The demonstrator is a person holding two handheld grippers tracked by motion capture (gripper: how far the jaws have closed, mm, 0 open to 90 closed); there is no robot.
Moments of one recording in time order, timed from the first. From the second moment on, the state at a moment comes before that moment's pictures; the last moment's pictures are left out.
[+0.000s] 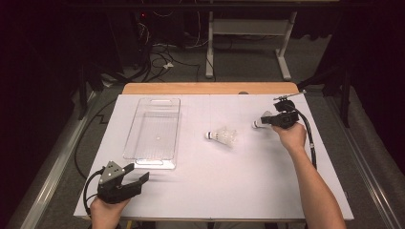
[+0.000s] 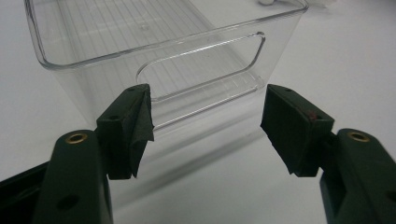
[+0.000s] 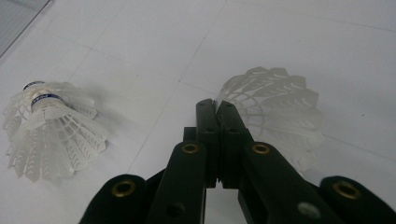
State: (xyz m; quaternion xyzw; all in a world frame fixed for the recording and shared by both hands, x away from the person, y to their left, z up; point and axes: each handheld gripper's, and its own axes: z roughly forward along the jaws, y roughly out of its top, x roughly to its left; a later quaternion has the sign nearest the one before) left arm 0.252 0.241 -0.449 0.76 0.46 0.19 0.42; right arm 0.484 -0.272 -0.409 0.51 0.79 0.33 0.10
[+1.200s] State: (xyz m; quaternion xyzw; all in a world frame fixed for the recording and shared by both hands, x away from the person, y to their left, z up) left arm 0.251 0.241 -0.449 0.76 0.46 0.19 0.42; right arm 0.459 -0.274 -0.400 0.48 0.79 0.36 0.10
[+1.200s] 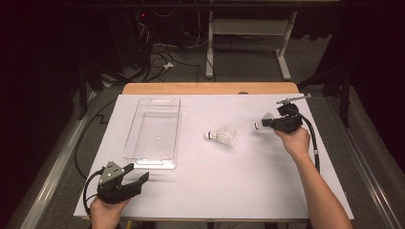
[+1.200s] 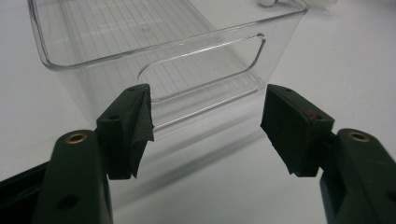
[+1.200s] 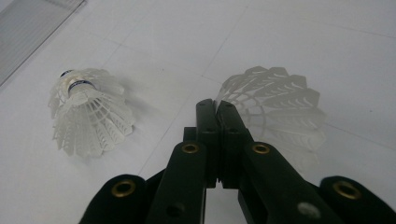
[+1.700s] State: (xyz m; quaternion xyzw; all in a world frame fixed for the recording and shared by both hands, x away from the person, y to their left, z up) left arm 0.251 0.242 -0.449 0.76 0.47 0.19 0.42; right arm 0.441 -0.270 -0.396 0.46 0.80 0.38 0.10
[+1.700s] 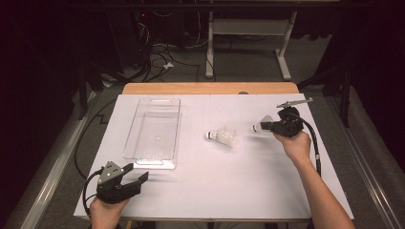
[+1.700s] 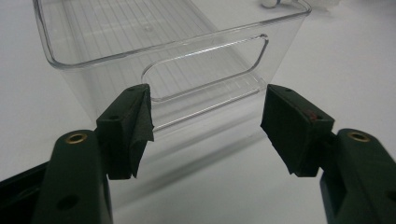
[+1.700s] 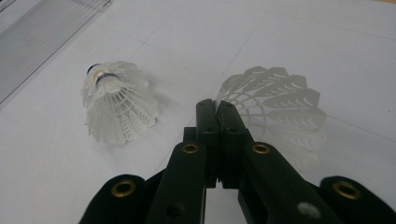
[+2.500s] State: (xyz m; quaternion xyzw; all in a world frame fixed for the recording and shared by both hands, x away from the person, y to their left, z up) left arm 0.251 0.243 -0.449 0.75 0.47 0.19 0.42; right arm 0.415 -0.272 -0.410 0.45 0.80 0.39 0.09
